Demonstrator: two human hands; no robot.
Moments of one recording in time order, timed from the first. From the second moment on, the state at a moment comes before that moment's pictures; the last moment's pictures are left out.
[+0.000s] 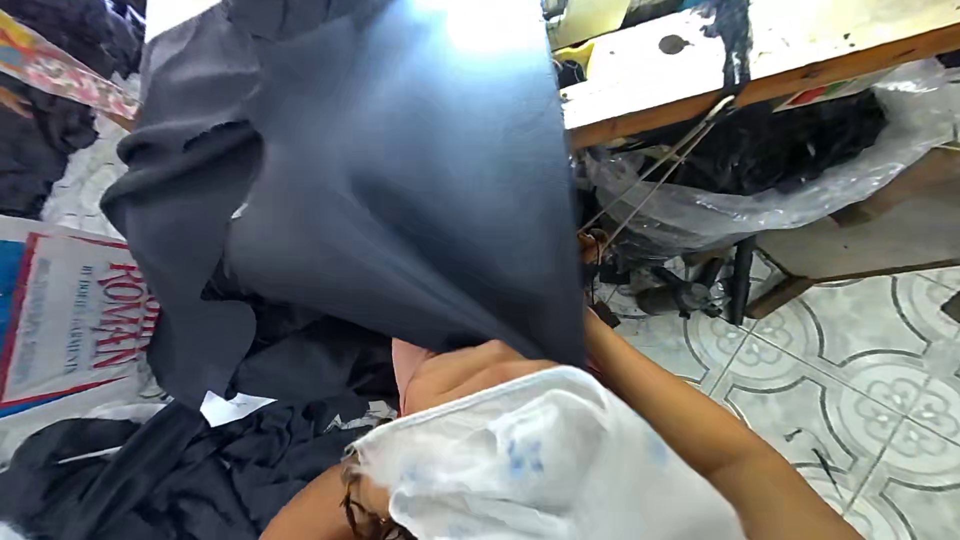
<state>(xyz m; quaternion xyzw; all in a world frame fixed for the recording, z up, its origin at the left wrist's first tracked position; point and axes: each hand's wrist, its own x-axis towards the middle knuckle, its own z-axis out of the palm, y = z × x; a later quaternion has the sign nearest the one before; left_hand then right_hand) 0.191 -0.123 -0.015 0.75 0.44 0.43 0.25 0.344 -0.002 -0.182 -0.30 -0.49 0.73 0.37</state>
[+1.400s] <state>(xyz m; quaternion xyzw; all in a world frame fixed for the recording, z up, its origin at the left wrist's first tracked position) 0.117 0.193 0.065 0.69 0.71 -0.13 0.04 0.366 0.037 -0.140 -0.34 -0.47 0.68 0.45</state>
